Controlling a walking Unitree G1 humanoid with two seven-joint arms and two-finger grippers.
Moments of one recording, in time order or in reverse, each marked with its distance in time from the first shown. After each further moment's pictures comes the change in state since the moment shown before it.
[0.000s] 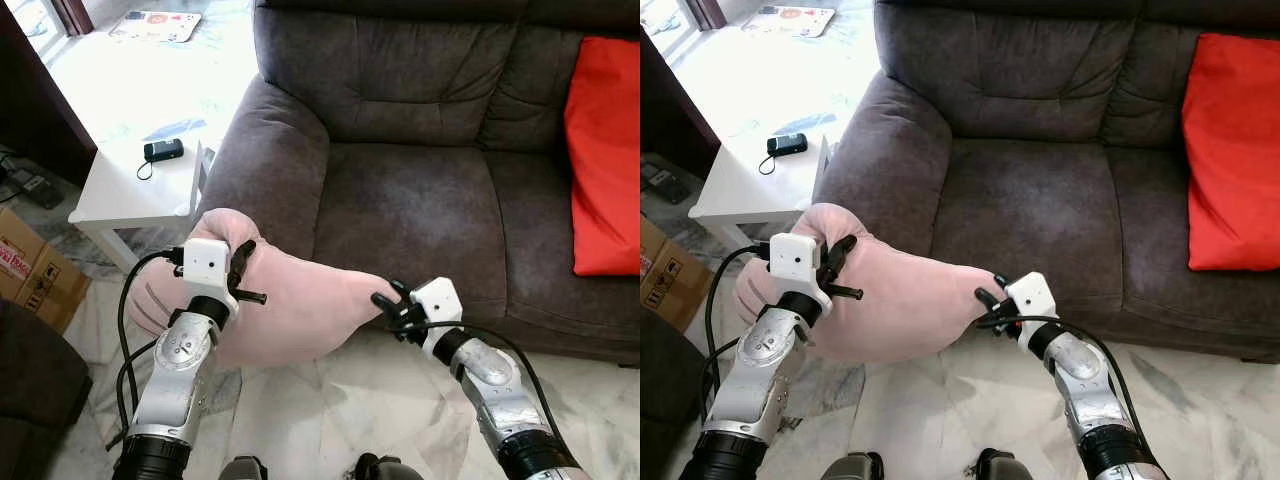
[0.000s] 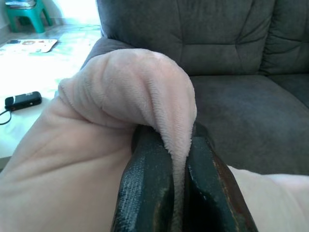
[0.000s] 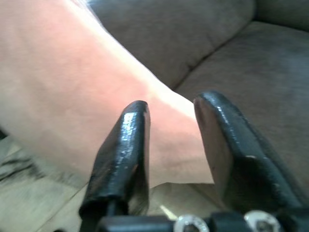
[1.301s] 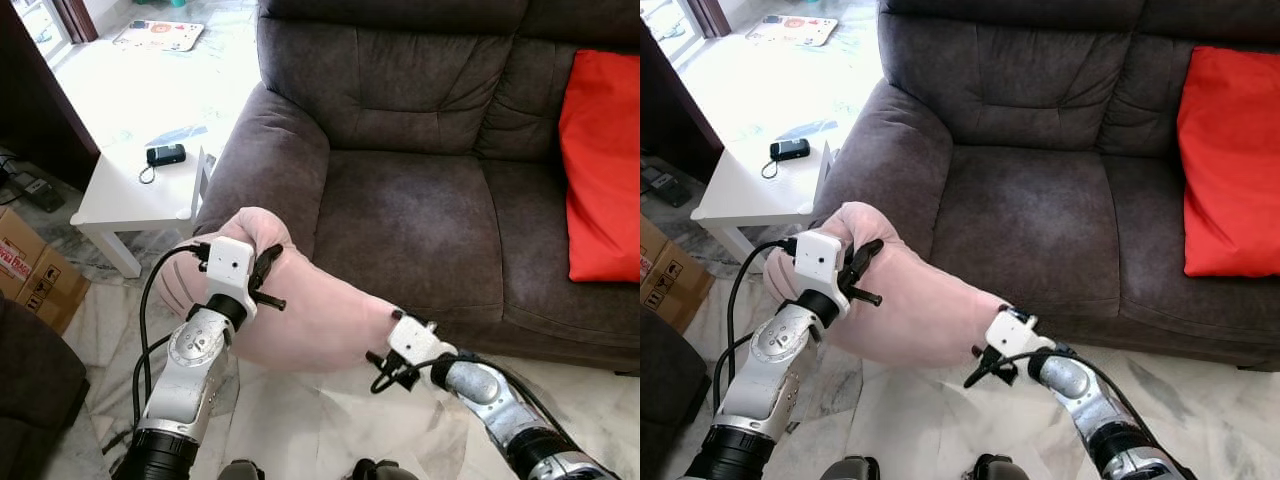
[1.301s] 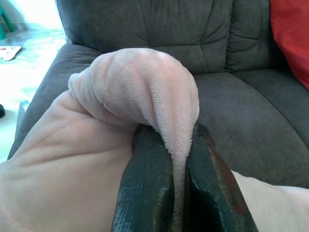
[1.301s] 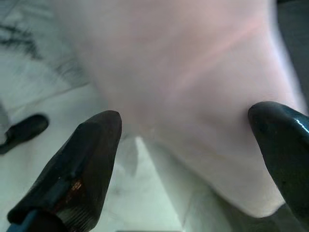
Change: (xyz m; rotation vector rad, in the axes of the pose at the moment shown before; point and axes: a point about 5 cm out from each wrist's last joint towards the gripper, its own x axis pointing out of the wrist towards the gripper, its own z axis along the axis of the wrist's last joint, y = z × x) left arm 0.005 -0.017 0.001 0.016 0.016 -0.141; right arm -0.007 0.013 -0.050 -0.369 0.364 0.131
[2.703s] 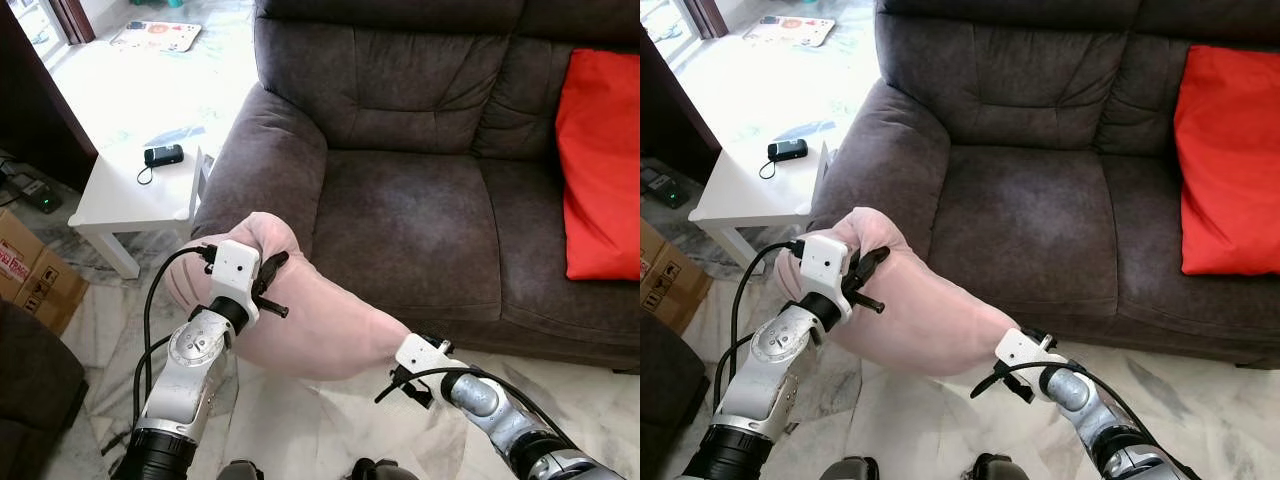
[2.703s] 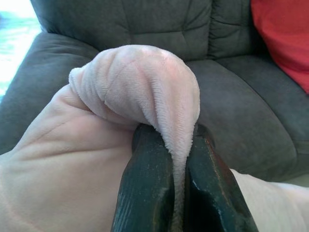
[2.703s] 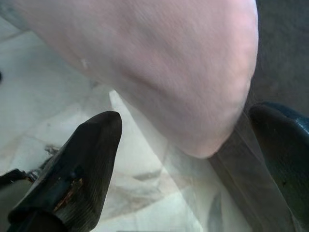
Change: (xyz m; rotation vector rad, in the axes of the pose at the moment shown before) left arm -0.001 -0.004 -0.004 -0.001 0.046 -0.084; right arm -0.005 -0.003 -0.032 -0.003 0.246 -0.159
